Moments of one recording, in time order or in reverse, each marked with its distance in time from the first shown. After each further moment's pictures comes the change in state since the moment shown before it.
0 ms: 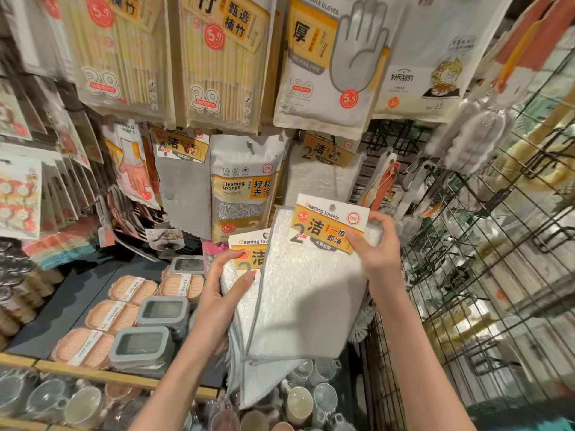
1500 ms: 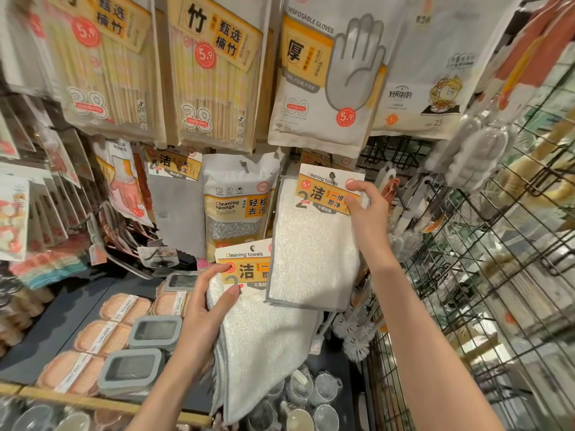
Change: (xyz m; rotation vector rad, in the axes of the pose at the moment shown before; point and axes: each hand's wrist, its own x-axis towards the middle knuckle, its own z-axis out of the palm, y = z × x) left_hand 0.024 0.002 -0.010 0.087 0.048 0.043; right_hand 0.107 0.003 0.026 -0.172 0.028 -0.080
